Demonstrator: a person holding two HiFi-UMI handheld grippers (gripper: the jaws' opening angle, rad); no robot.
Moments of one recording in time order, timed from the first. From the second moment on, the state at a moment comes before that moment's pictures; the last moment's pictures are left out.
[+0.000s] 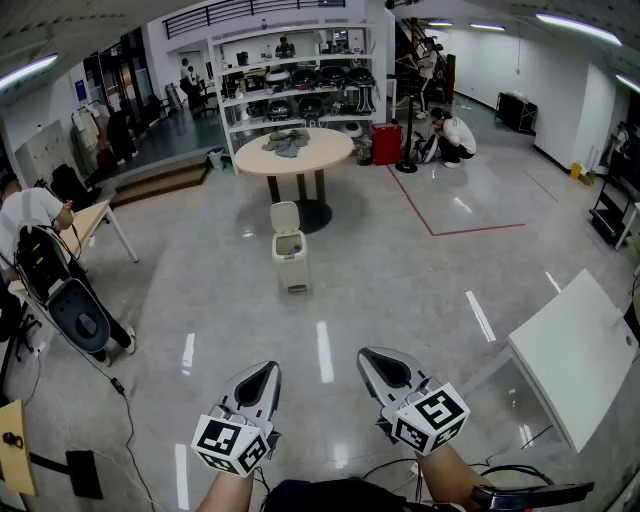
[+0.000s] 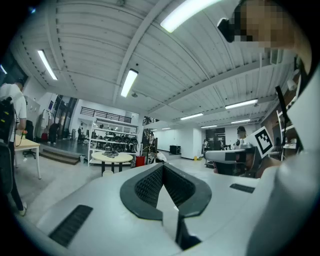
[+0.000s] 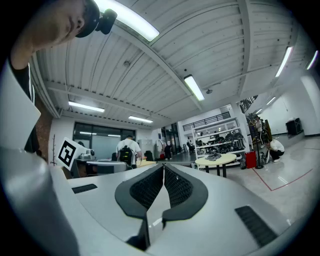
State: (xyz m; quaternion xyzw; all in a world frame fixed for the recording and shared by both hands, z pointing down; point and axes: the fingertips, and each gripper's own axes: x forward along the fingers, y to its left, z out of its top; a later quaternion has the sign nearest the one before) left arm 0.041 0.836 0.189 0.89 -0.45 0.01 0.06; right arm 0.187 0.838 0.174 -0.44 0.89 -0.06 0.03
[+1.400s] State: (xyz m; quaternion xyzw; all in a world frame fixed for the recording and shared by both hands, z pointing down) left arm -0.058 0.447 0.221 0.90 -0.43 -0.03 0.11; right arm 0.085 0.449 0.208 -0.46 0.88 -0.08 -0.01
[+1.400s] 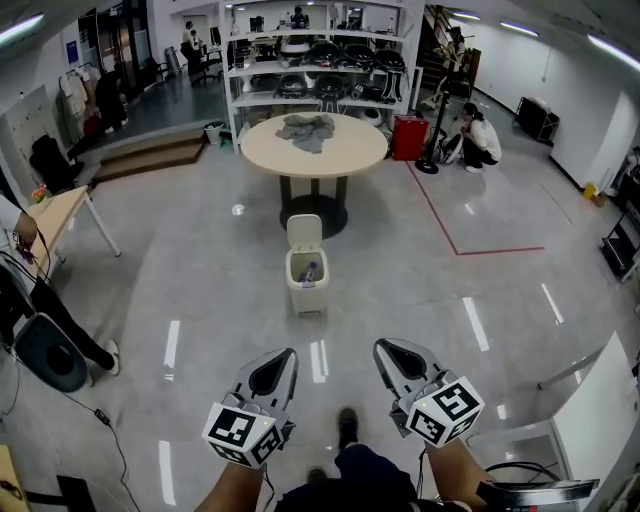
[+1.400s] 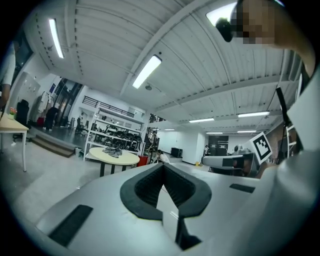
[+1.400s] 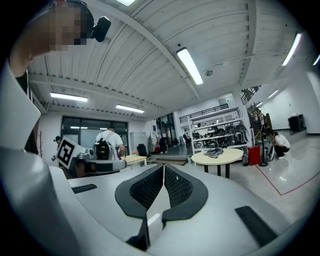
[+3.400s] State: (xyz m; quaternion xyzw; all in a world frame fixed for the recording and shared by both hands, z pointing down) left arm -0.054 -0.194 0.266 0.89 -0.43 0.00 0.14; right arm 0.076 -0.196 0.244 -0.45 0.89 -0.10 -0.02
